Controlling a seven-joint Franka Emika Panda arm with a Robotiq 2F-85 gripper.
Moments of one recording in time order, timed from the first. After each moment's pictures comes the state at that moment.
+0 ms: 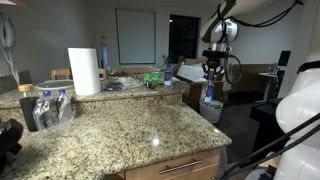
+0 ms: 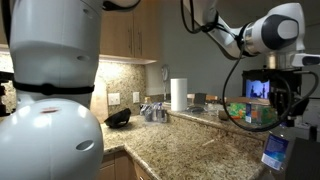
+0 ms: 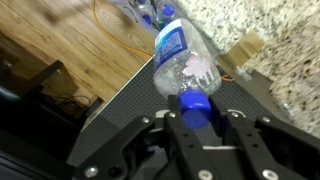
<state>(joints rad) -0.28 0.11 -0.32 -1.94 0.06 2.17 0.50</state>
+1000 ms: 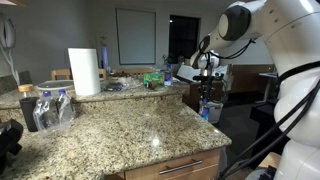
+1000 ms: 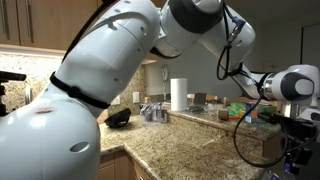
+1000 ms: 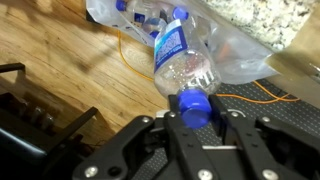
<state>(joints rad) -0.32 0.62 -0.31 -1.59 0.18 2.03 0.65</state>
